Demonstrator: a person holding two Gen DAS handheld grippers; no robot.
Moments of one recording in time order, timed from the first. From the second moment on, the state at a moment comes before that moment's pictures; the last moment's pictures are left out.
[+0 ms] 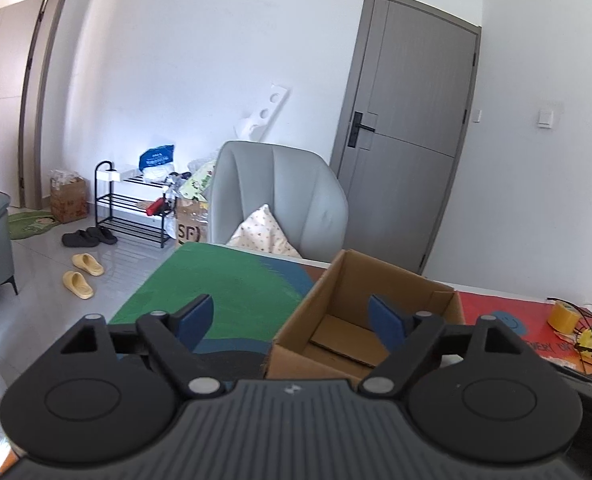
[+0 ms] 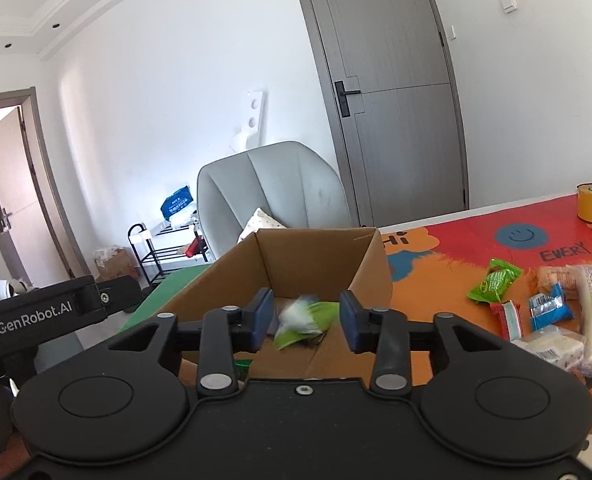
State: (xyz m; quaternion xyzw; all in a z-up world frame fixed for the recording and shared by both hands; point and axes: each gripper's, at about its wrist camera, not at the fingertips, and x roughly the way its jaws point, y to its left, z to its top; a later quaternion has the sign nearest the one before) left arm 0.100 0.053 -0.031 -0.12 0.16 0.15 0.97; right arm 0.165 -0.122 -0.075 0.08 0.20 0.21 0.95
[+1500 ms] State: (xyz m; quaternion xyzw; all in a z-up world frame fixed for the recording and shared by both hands) left arm 0.094 -0.072 -0.066 -0.07 0.20 0.01 0.98; right arm 0.119 -0.271 -0.109 0.12 0.23 0.05 0.97
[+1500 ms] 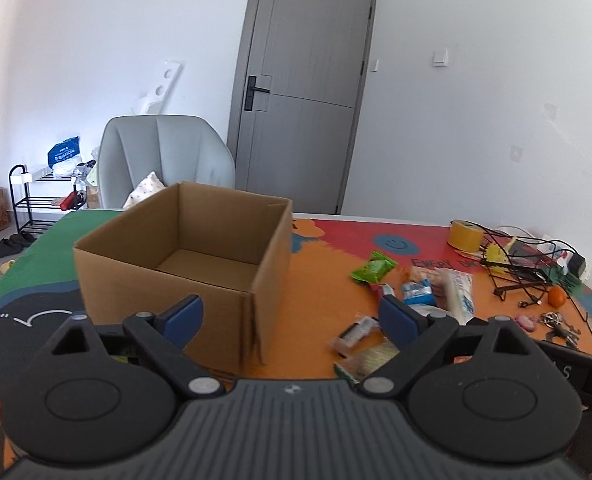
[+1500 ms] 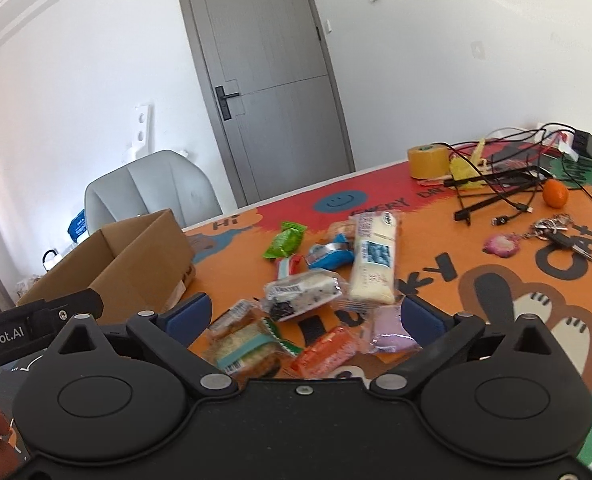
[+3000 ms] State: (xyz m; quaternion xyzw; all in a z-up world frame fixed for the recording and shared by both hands) left arm 0.147 -0.168 -0.118 -0.08 0.28 -0.11 0.95; right arm 0.168 -0.327 -0.150 0.16 0.30 0.03 0.94
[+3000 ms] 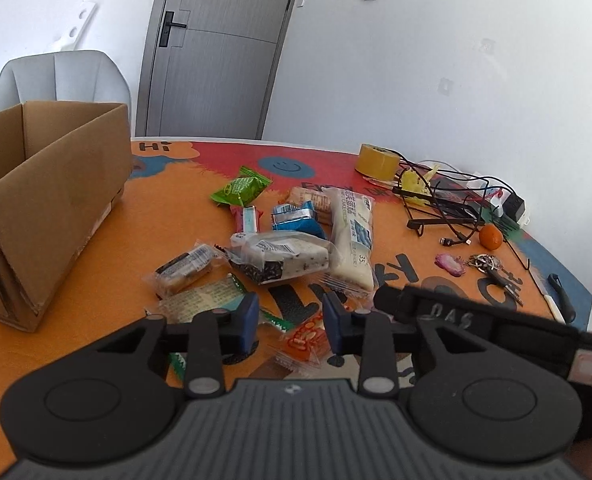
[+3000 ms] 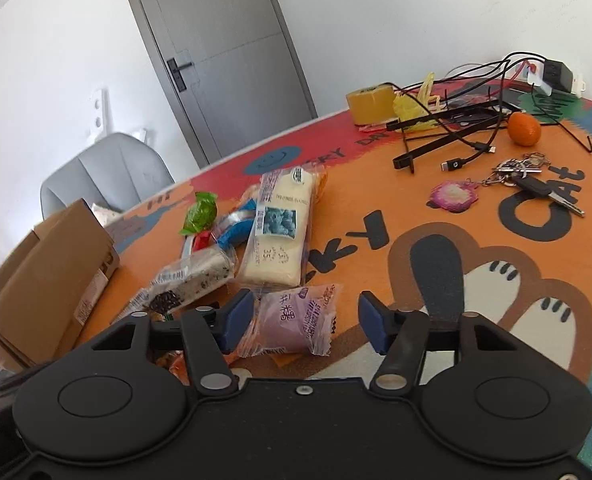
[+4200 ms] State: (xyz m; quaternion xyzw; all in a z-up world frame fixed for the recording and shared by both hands) left arm 0.150 -0.191 -0.125 -0.06 0.30 -0.13 0.94; right arm 0.141 -0.337 -0.151 0.15 0.29 0.02 0.94
